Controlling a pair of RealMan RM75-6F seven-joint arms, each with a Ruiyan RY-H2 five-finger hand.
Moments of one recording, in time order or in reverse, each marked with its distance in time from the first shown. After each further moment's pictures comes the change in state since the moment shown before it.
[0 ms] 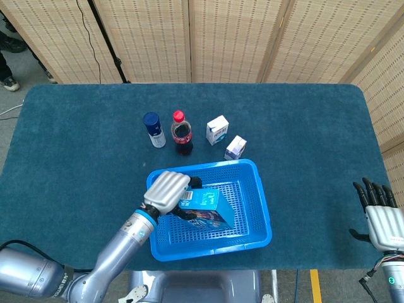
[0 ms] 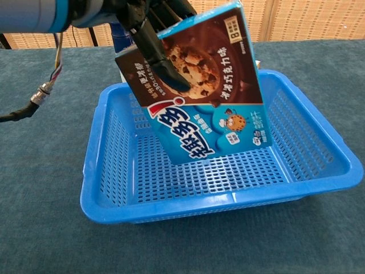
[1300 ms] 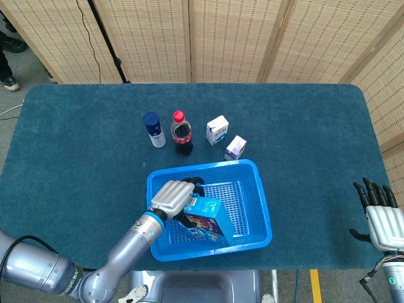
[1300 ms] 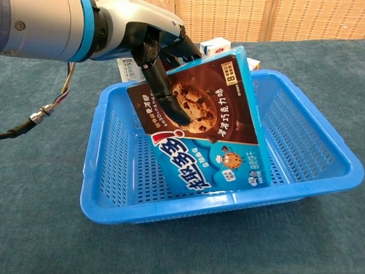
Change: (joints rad) left arm -0.100 0.014 -0.013 0.027 -0.259 -0.065 0.004; right arm 0.000 0.002 -0.005 -0.002 -0.005 0.006 0.000
